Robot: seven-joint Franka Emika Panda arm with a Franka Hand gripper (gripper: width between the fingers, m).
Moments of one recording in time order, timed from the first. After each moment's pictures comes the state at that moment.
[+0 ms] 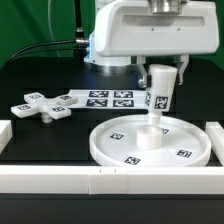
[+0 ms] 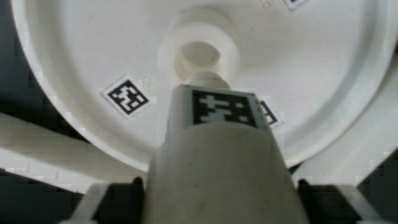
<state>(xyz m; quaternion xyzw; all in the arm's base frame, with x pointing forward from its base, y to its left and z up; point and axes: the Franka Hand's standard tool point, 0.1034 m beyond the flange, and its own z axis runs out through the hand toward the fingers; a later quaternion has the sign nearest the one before) 0.553 0.039 0.105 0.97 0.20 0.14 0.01</state>
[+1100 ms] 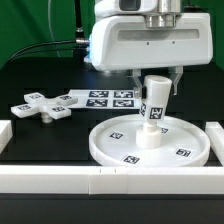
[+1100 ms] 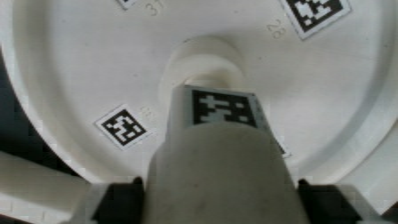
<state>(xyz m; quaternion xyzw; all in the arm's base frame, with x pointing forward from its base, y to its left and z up) 0.548 0.041 0.087 0.97 0.20 0.12 0.01</state>
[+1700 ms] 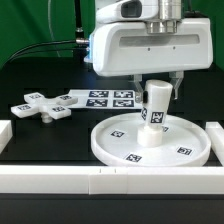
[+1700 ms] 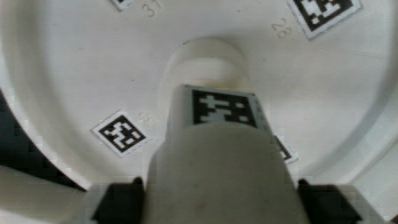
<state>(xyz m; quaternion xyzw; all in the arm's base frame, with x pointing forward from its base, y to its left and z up) 0.545 0.043 0.079 0.97 0.20 0.12 0.01</state>
